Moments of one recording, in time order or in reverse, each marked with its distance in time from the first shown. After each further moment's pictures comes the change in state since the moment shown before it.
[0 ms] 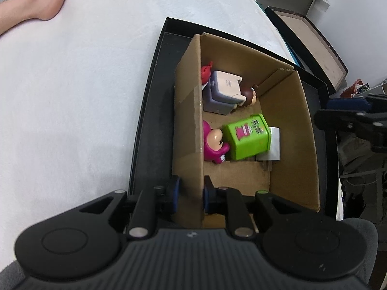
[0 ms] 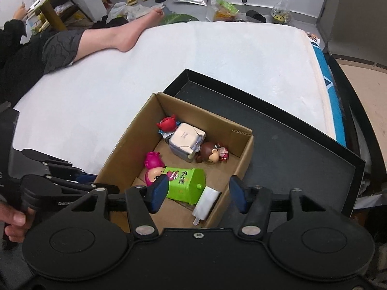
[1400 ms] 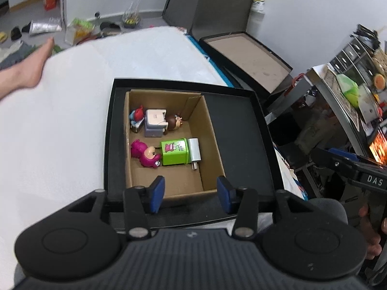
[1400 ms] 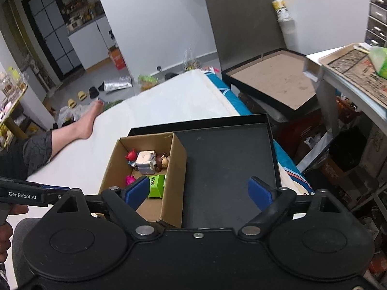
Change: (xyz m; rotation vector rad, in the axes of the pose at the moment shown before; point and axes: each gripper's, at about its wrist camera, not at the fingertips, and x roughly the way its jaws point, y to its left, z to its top) left arm -0.133 -0.083 -0.043 0.216 -0.167 -0.068; right arm -0.136 -0.008 -0.151 0.469 -0.399 -0.185
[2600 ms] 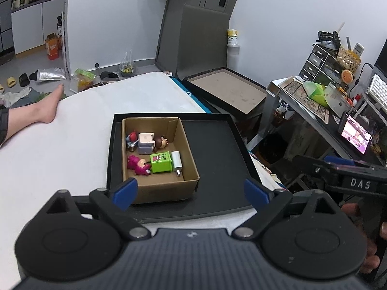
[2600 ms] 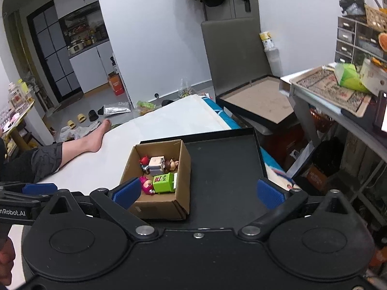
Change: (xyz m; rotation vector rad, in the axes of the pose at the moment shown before) left arm -0.087 -0.061 -0.082 0.094 -0.243 0.046; right arm -0.088 0.033 -0.058 0.010 -0.155 -0.050
